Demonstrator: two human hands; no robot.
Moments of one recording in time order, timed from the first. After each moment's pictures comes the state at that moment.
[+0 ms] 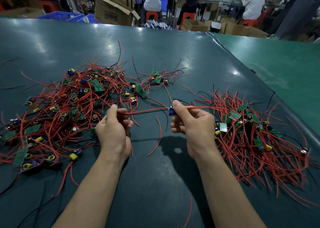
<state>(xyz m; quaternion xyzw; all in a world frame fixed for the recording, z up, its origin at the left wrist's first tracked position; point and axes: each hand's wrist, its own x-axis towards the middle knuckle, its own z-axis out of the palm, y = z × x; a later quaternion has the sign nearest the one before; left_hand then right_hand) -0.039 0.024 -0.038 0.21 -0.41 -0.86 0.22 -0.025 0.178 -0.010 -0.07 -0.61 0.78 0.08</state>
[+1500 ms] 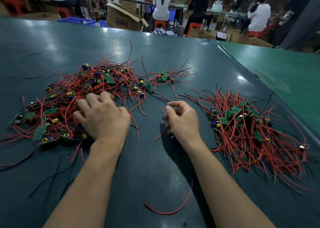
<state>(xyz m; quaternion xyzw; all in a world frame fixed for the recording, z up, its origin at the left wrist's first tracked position) -0.009 -0.012 -0.034 0.26 -0.91 -0.15 0.28 -0.026 0.158 -0.043 -0.01 -0.77 0.63 0.08</state>
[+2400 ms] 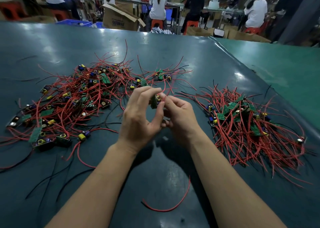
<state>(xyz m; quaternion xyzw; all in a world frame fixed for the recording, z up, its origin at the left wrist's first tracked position) -0.005 0.040 -0.040 -0.23 -0.77 -0.38 0.47 -0.023 0.156 -0.026 0.08 -0.58 0.80 -0.06</state>
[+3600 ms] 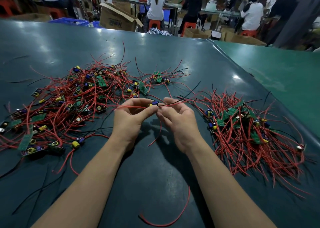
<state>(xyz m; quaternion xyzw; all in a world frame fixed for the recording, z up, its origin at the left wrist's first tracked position) -0.031 0.030 -0.046 -0.01 -0.58 -0.81 0.13 -0.032 0.157 -0.032 0.00 -0.54 0.84 0.00</state>
